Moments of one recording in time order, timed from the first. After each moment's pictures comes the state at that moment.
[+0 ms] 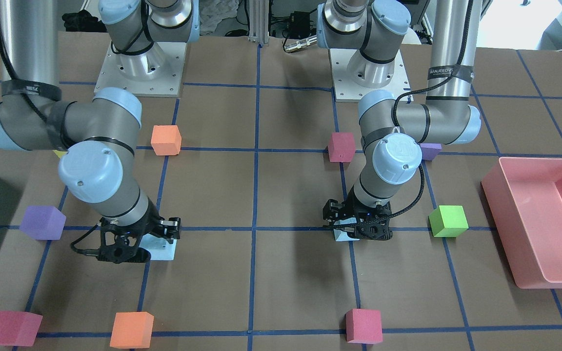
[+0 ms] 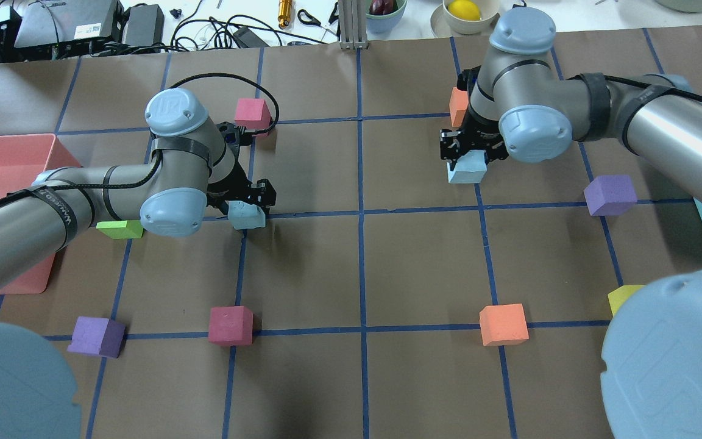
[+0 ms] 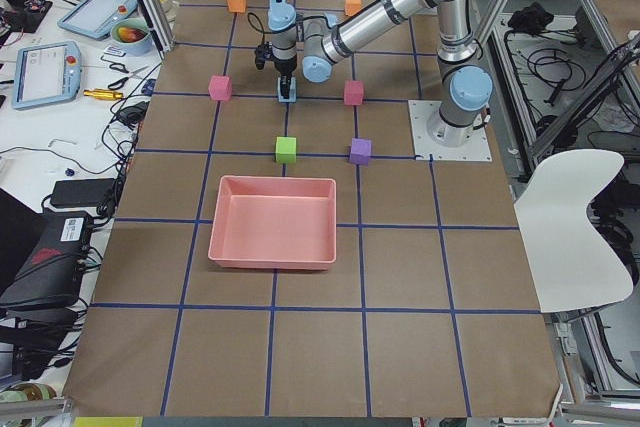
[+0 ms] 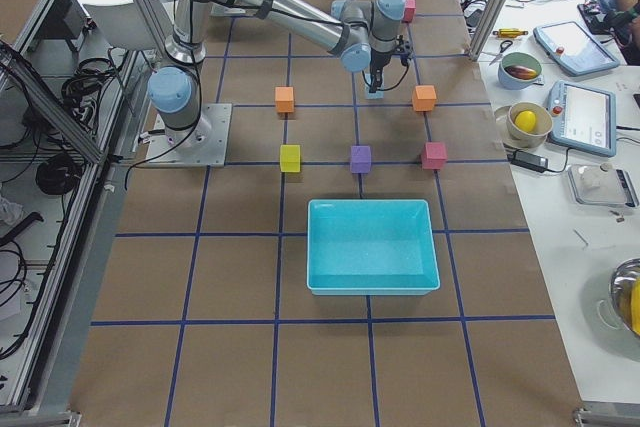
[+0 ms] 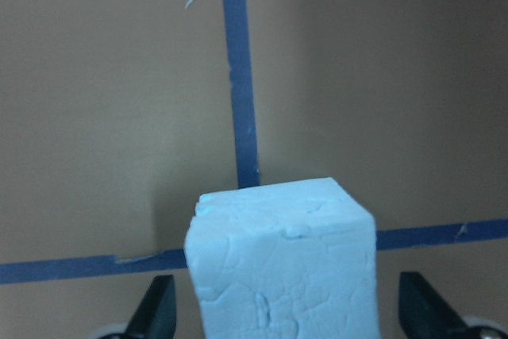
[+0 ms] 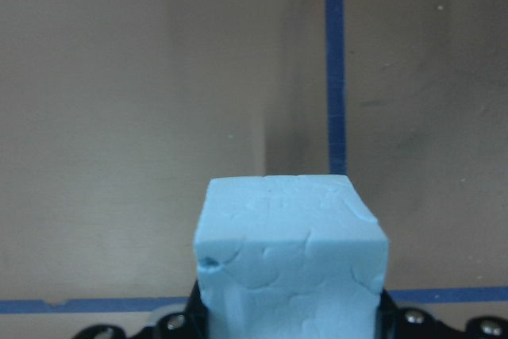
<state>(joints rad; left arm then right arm) -1.57 -1.96 -1.92 -0.82 1.52 0.05 1.63 -1.13 1.66 -2.10 -1.52 0.13</state>
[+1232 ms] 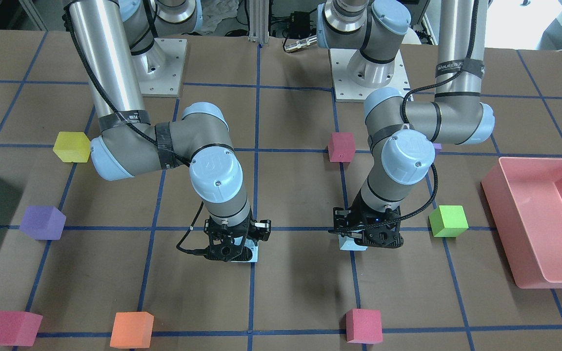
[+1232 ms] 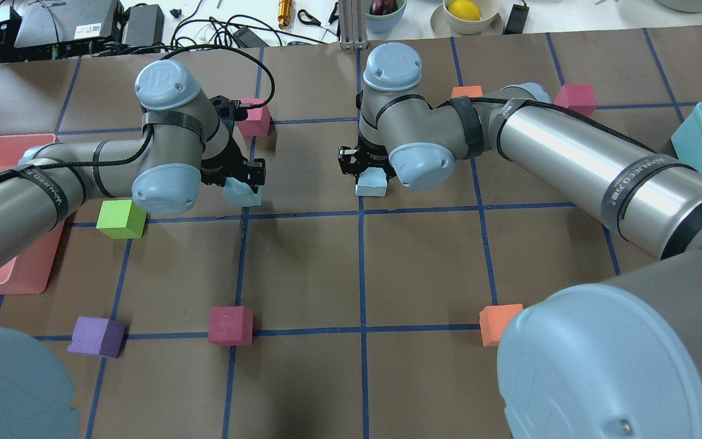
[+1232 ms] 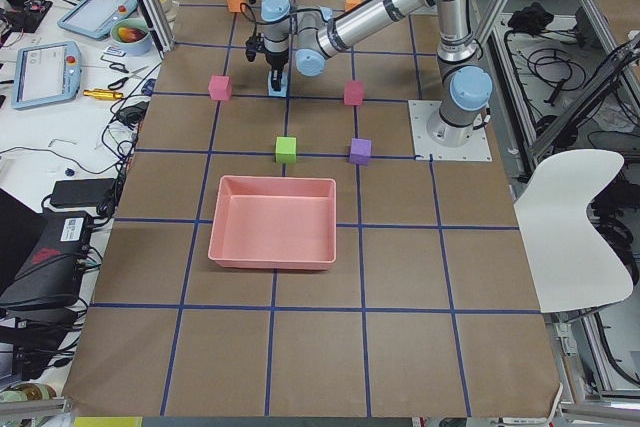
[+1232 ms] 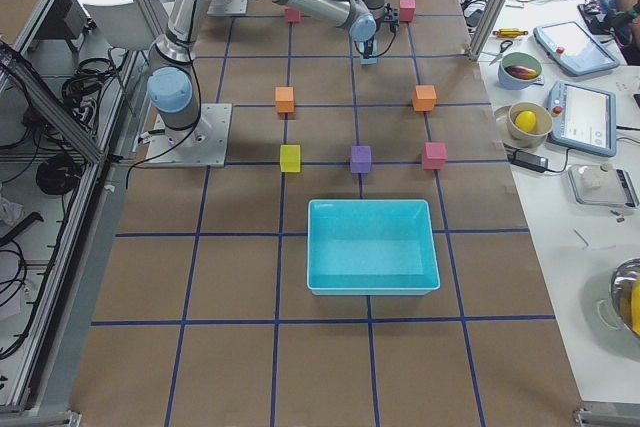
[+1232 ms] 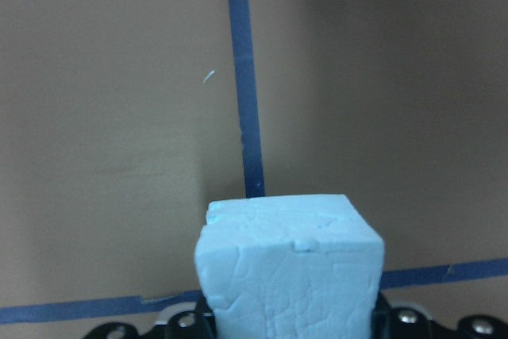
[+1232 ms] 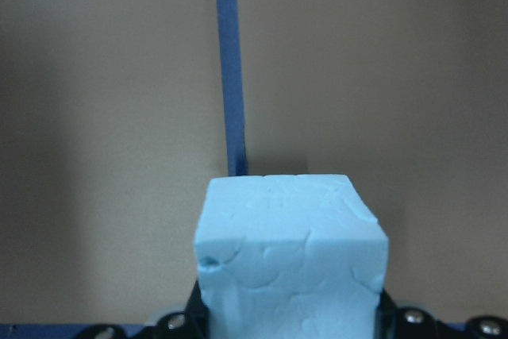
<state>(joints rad) -1.57 -1.96 -1.82 -0.88 1.53 0.07 1.87 -0.99 1.56 -2.20 -1.48 0.36</state>
